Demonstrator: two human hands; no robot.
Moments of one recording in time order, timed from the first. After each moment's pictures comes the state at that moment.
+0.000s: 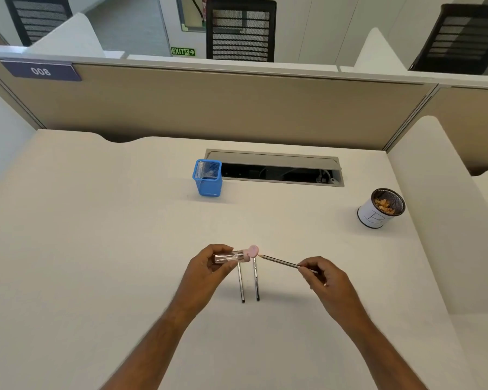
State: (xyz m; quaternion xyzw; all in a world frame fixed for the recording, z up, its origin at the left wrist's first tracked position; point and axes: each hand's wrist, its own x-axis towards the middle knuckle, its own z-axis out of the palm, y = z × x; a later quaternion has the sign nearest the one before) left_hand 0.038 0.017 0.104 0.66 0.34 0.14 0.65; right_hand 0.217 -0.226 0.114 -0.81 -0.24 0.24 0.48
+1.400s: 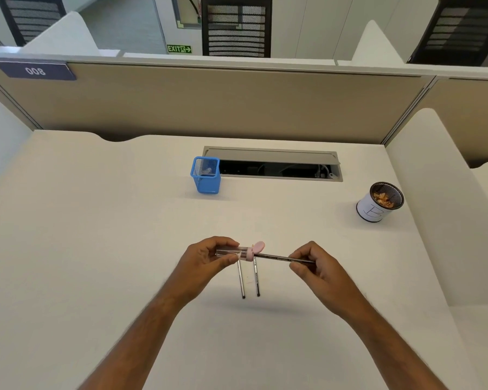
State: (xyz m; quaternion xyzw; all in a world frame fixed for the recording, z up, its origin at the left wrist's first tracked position) left_hand 0.041 0.036 0.132 0.70 0.25 0.10 0.66; right_hand 0.213 -0.216 0.146 -0.75 -0.30 0.32 0.49
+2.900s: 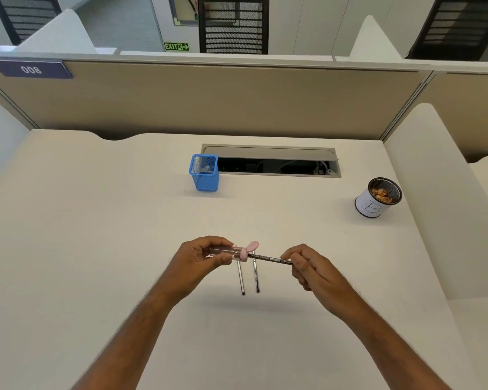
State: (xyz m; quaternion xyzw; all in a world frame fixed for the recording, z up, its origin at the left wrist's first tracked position) left_hand 0.034 0.042 0.138 0.71 0.27 0.08 0.65; right_hand 0.204 -0.213 0.142 -0.71 -0.27 0.38 0.53
